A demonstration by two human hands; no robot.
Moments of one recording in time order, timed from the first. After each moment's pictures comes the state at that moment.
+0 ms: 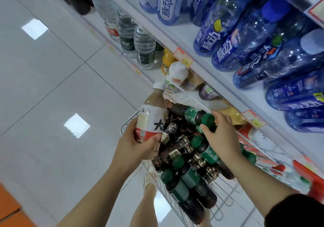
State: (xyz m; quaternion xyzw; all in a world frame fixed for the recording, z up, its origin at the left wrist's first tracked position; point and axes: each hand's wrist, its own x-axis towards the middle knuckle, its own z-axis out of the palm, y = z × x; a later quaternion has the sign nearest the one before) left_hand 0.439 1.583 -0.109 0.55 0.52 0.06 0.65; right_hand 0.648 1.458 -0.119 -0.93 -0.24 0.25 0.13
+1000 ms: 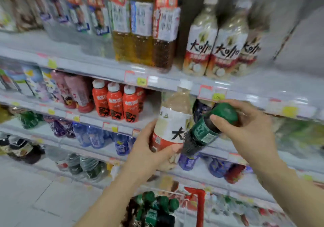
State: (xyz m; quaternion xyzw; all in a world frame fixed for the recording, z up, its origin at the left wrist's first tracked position) left_hand 0.570 1.465 0.256 0.72 0.08 0.14 0.68; right_hand 0.661 1.279 0.327 -0.77 -0.23 -0.11 0.59
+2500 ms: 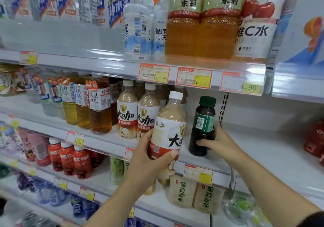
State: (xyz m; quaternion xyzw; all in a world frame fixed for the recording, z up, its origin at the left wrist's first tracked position) left_hand 0.716 1.291 0.372 0.70 0.06 0.26 0.67; right_hand 0.869 1.129 0.403 -0.82 -0.26 0.05 0.51
